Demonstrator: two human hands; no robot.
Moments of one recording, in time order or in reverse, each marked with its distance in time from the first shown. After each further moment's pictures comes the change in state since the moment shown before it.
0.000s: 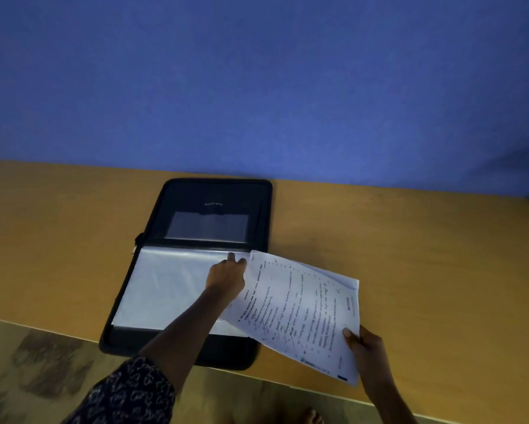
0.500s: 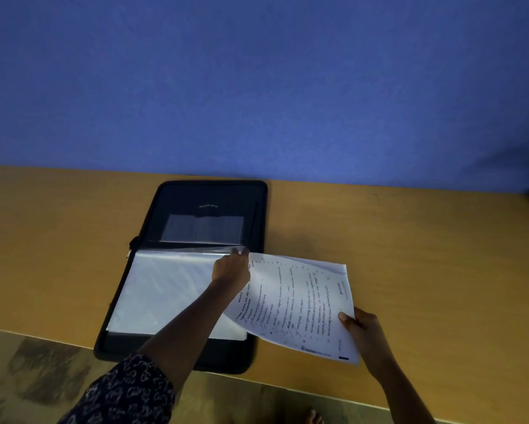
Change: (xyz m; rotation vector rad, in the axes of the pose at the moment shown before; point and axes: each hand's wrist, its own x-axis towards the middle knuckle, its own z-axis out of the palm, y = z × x) left_hand 0.019 0.019 -0.012 -0.077 0.010 -0.043; right_hand 0.027 -0.024 -0.007 -0.169 -0.125 -0.085
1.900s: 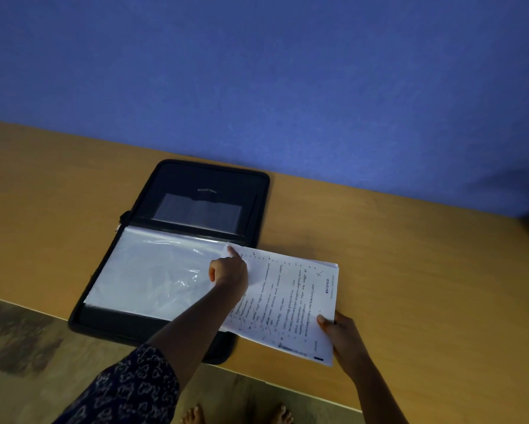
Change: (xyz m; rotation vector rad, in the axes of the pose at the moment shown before) left_hand -0.017 0.028 0.024 0.386 -0.138 -0.108; right_hand 0.010 0.008 0.014 0.191 -0.096 0.173
